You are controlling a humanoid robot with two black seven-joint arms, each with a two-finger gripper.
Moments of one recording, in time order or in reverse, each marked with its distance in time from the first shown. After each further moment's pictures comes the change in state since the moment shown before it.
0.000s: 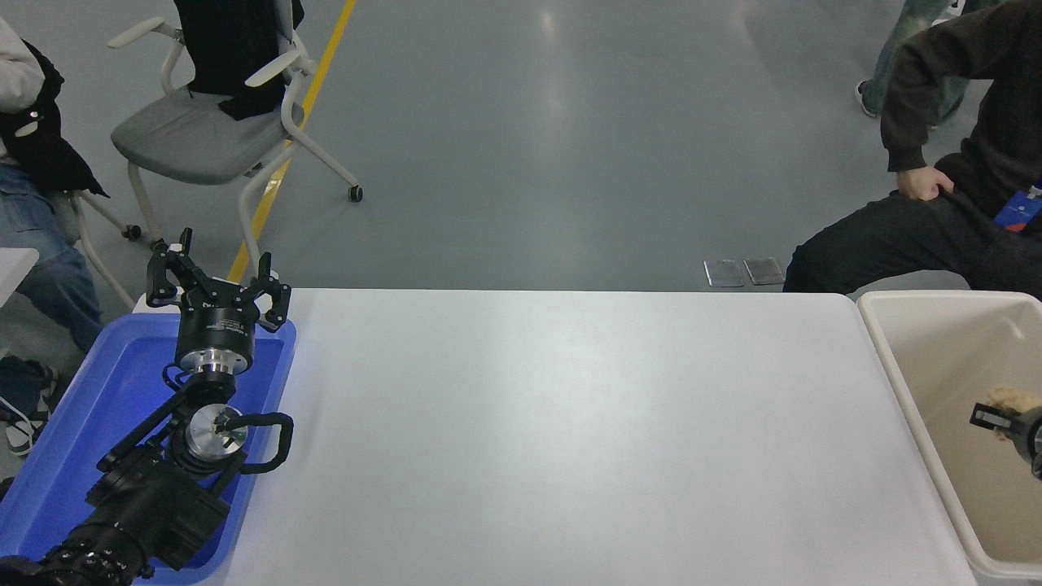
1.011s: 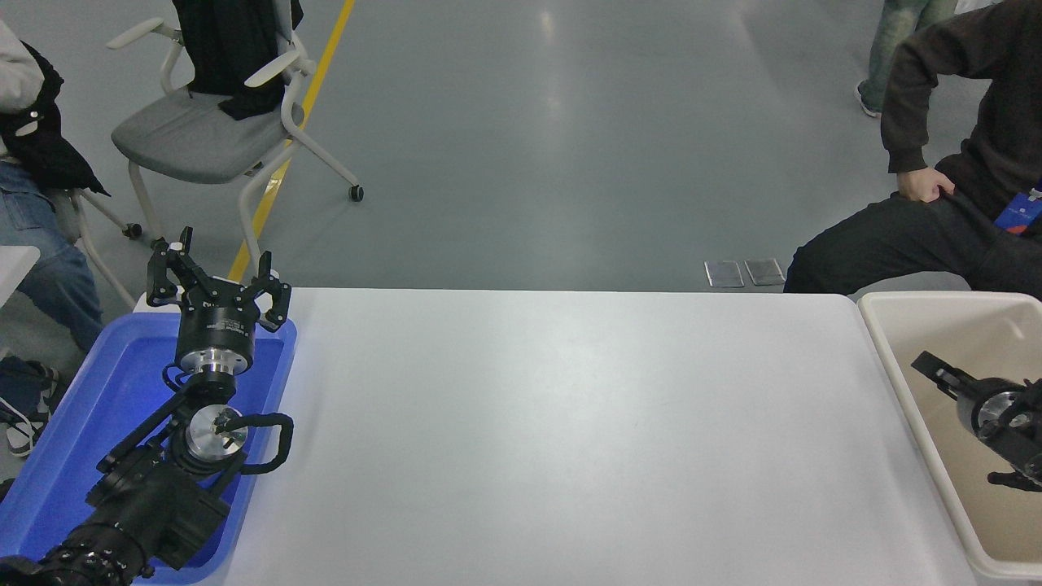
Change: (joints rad) left arm 0.000 0.000 0.000 0.000 0.000 0.000 0.000; right arm -0.019 0.011 0.583 0.121 0.018 -0.055 0.001
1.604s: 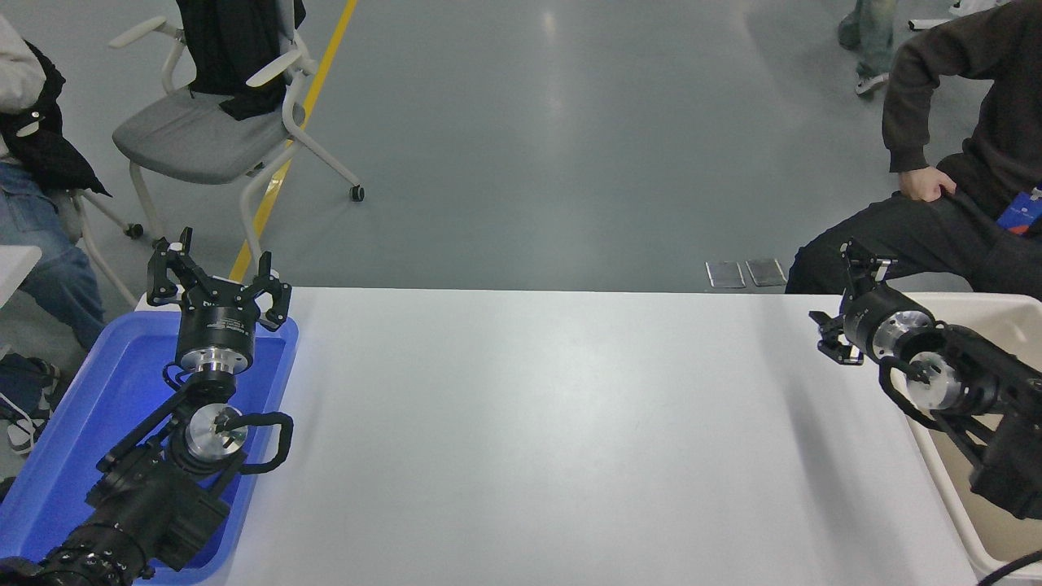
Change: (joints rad) left arm 0.000 0.000 0.000 0.000 0.000 0.000 -0.001; right arm -0.050 0.199 0.598 0.292 0.718 0.065 0.011
